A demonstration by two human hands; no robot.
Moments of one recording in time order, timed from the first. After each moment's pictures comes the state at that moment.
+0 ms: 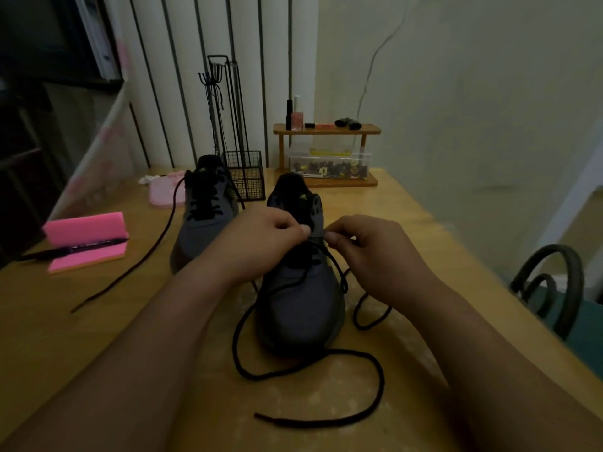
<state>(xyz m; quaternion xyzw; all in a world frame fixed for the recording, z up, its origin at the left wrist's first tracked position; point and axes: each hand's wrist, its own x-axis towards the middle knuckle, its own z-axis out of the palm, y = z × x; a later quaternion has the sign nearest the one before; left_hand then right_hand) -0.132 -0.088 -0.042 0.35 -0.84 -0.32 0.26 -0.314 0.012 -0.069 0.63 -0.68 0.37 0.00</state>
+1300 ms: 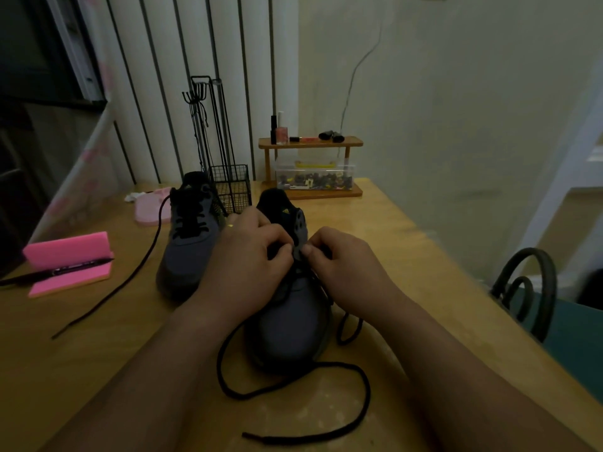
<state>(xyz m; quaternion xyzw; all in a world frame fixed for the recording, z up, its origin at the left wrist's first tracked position) -0.138 -0.081 -0.065 0.32 -0.87 -0.08 0.37 -0.297 0.005 -0.070 0.58 -0.70 0.41 -0.07</state>
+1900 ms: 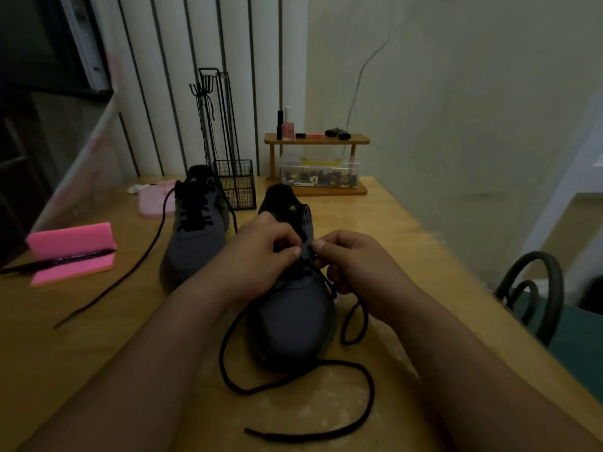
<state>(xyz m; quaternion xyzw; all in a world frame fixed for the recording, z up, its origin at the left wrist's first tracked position) -0.140 -0.097 -0.053 0.30 -0.89 -0.22 0.24 -0.304 0.006 -0.069 0.45 -0.62 0.55 -0.34</state>
